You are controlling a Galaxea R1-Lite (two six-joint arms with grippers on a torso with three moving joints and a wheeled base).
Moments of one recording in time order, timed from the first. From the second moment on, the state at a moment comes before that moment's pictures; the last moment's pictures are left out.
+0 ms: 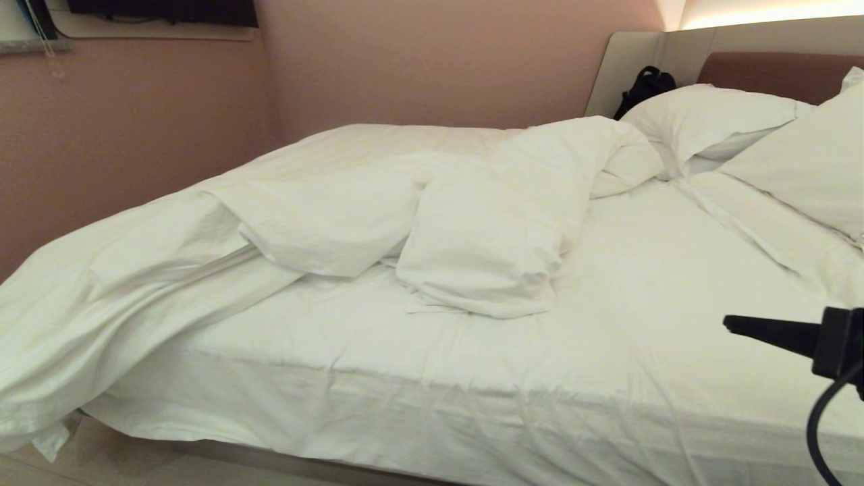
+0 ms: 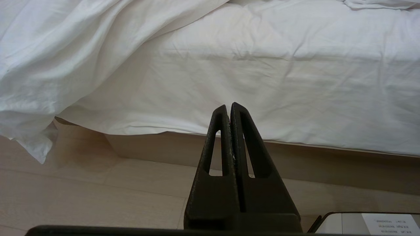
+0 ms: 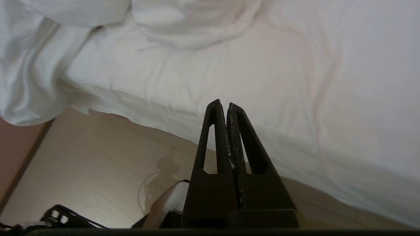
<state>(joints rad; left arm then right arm) 0.00 0.00 -0.04 0.10 0.00 0.03 0.03 1.18 -0.67 -0.12 0.44 0.32</state>
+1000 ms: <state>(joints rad) 0.00 0.00 -0.04 0.10 0.00 0.03 0.15 1.89 -1.22 -0.25 0.47 0.52</state>
